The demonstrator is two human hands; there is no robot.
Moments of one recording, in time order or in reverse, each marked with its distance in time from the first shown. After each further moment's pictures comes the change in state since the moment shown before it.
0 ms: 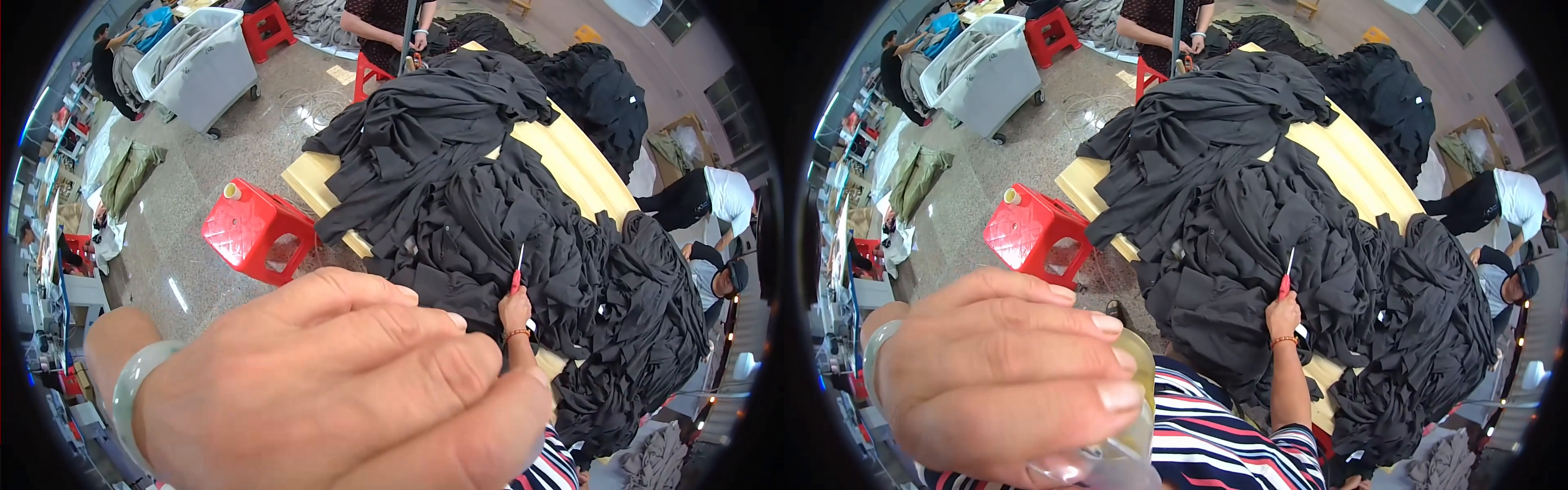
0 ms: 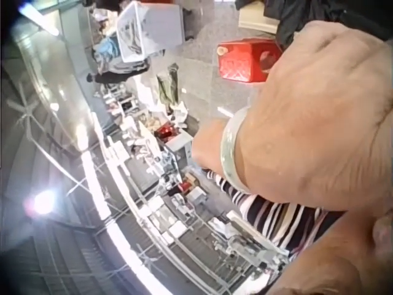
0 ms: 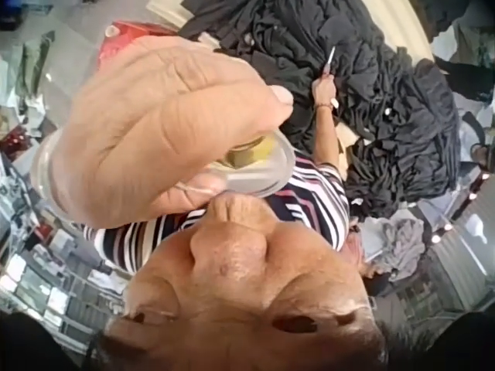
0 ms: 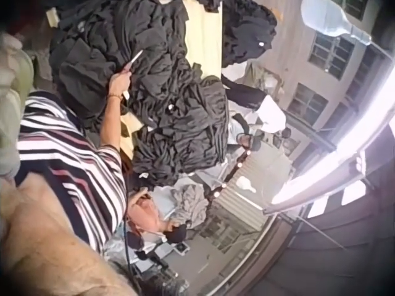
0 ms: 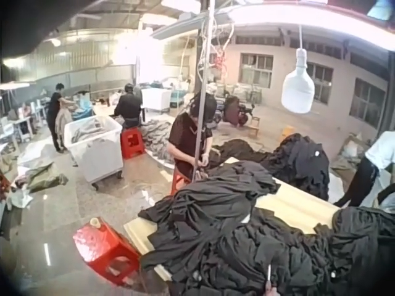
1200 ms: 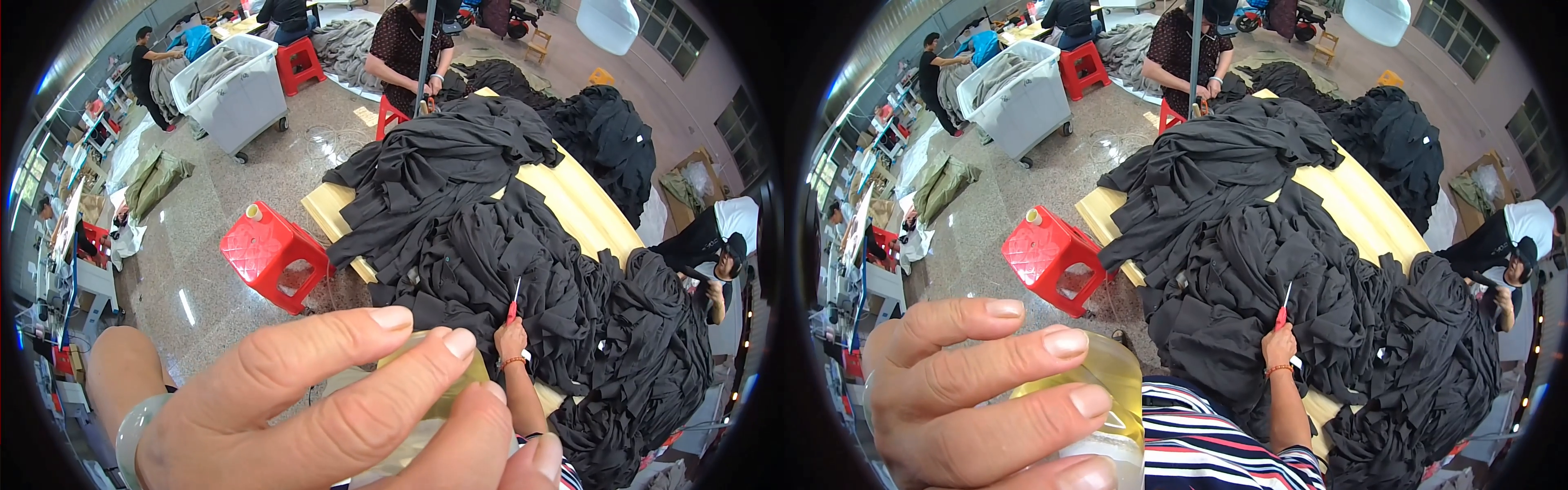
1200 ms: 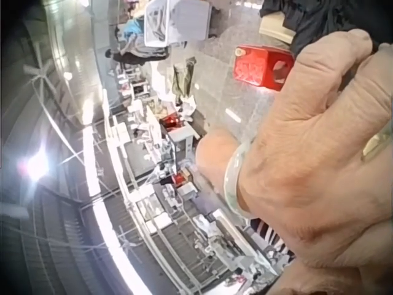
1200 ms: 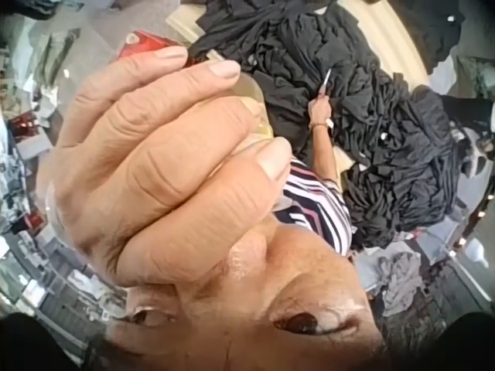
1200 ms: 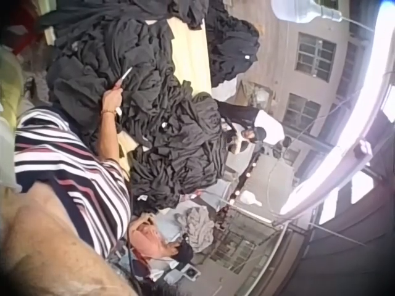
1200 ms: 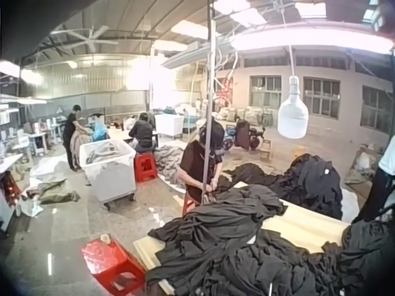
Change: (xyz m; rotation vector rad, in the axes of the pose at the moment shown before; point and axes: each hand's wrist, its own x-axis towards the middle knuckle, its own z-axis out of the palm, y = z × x) left_hand 0.015 0.082 -0.005 0.234 0.001 -0.083; right_hand 0.001 0.008 0.005 0.068 0.119 -0.159
